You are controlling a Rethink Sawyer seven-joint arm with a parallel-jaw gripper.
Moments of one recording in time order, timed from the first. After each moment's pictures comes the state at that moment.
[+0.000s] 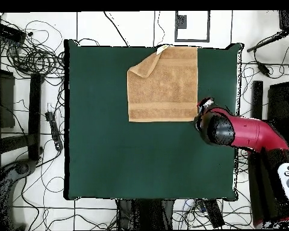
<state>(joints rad) -0.62 -0.57 0.21 1.49 -0.56 0.33 2.52</state>
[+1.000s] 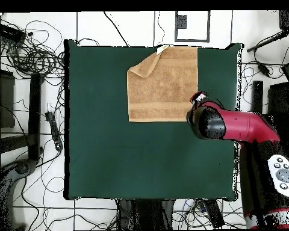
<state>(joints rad) -0.57 -0.56 0.22 1.45 -0.56 0.33 2.52</state>
